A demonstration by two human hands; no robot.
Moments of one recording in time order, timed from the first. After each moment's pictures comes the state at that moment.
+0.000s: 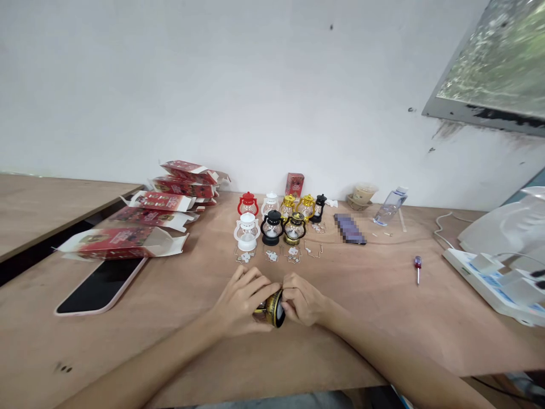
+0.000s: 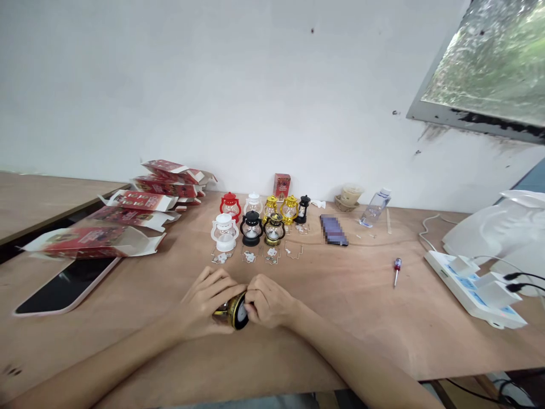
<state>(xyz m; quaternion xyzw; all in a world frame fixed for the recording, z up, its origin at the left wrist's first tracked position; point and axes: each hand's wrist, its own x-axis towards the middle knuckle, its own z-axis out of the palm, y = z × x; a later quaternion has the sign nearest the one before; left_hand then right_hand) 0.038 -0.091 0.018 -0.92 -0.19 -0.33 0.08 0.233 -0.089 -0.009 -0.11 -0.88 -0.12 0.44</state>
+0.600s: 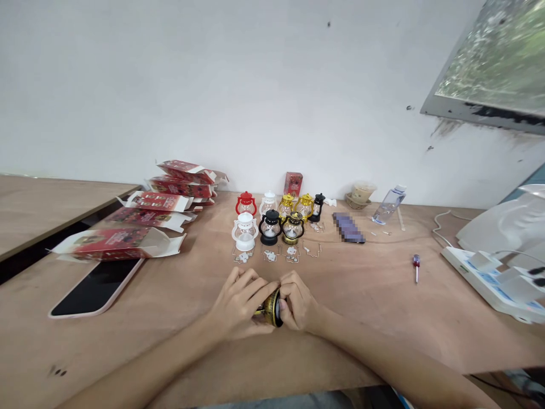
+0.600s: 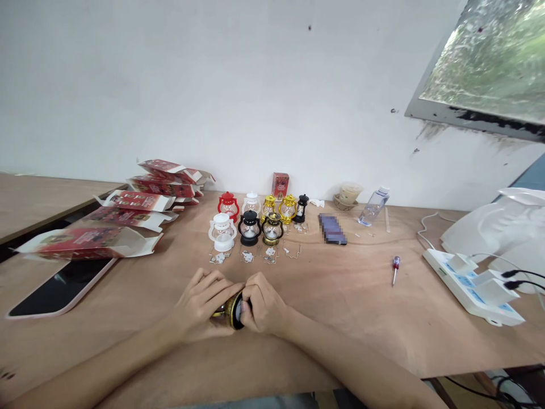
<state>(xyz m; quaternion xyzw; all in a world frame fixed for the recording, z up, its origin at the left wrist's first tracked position) 0.043 -0.095 0.017 -0.90 -0.20 -0.37 0.12 0.221 -0.104 -0.005 -0.20 -0.84 -0.08 0.50</state>
